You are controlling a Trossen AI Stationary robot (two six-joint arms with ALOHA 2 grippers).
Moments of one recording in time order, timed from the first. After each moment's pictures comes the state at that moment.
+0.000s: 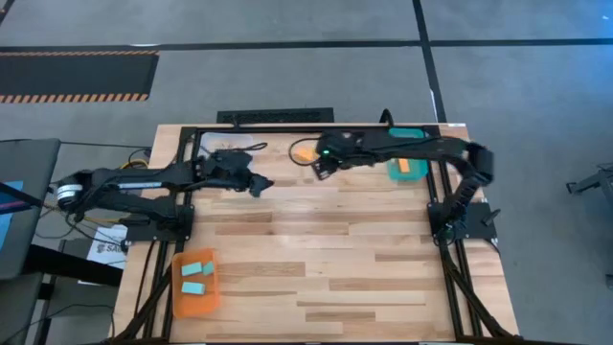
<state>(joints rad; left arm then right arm) 0.31 1.01 0.57 -0.10 0.06 -0.75 -0.26 1.80 1.48 -0.75 0.29 0.70</state>
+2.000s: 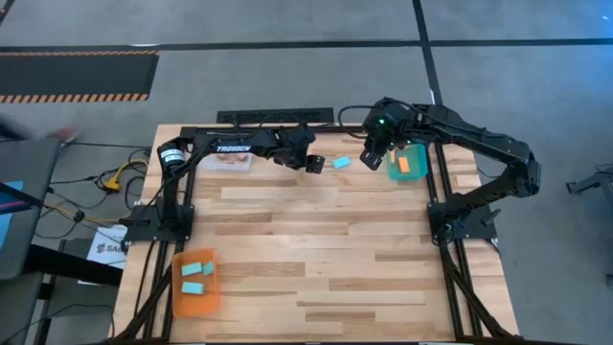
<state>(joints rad) 0.41 1.98 1.43 -0.41 0.12 -0.77 -0.39 1.36 1.48 -1.09 0.20 0.12</state>
